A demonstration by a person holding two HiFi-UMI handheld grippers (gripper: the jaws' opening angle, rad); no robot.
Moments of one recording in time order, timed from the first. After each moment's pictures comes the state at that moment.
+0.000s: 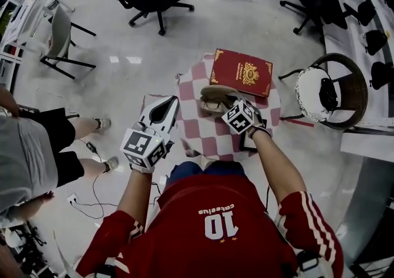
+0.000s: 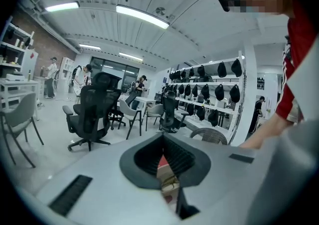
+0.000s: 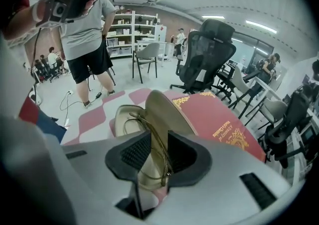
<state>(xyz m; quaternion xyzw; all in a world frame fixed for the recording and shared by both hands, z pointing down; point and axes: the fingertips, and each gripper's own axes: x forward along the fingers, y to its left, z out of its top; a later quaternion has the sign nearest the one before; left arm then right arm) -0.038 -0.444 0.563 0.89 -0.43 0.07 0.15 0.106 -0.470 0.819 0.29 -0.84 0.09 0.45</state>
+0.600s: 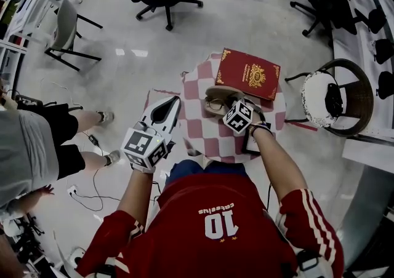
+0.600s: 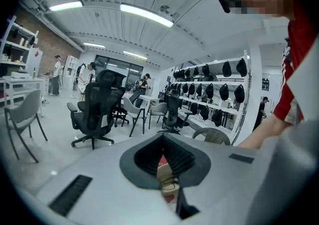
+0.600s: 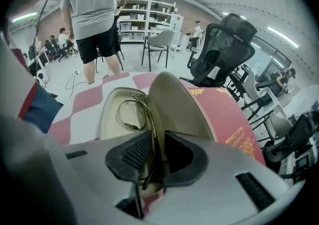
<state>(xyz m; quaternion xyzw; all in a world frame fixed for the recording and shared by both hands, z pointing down) -0.047 -0.452 0.573 0.88 -0.45 0.07 0.16 0.101 -0.476 0.857 0.23 -0.82 0.05 0.52</state>
